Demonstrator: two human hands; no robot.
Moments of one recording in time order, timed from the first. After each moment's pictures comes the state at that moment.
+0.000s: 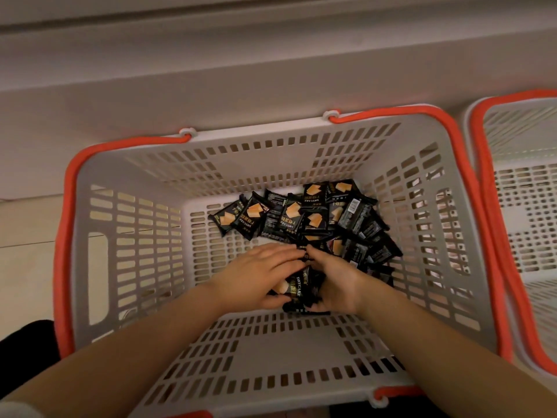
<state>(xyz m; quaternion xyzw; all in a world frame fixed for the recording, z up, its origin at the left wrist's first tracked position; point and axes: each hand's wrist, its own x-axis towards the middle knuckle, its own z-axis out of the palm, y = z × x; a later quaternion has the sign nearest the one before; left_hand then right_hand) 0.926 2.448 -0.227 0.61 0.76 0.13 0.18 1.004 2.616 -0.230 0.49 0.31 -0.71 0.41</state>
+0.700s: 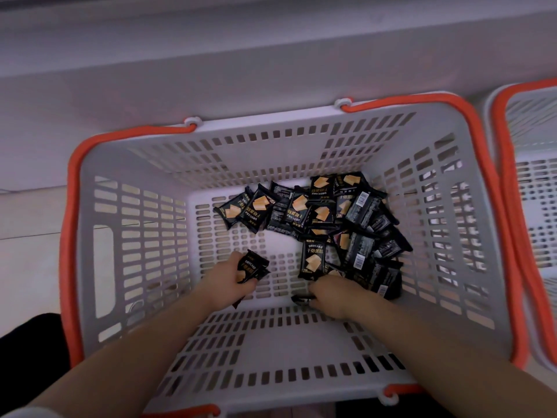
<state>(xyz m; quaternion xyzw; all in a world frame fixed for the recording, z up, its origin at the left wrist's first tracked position) 0.935 2.390 -0.273 0.11 0.84 0.18 0.50 1.026 2.604 -0.267 -0.02 0.80 -0.21 0.57</state>
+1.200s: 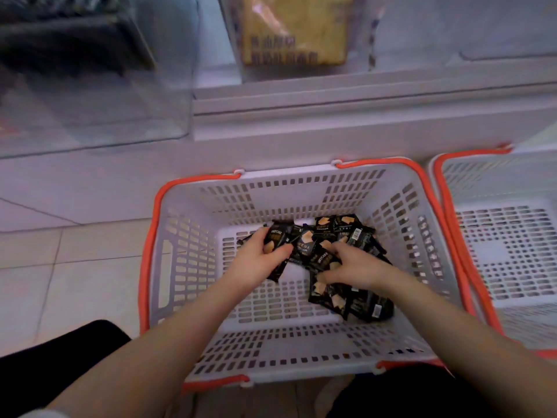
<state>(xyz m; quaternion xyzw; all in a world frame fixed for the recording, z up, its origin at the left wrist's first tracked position) 0.916 2.442 -0.138 0.03 0.80 0.48 0.36 0.986 2.632 -0.136 0.21 0.78 -0.46 0.37</state>
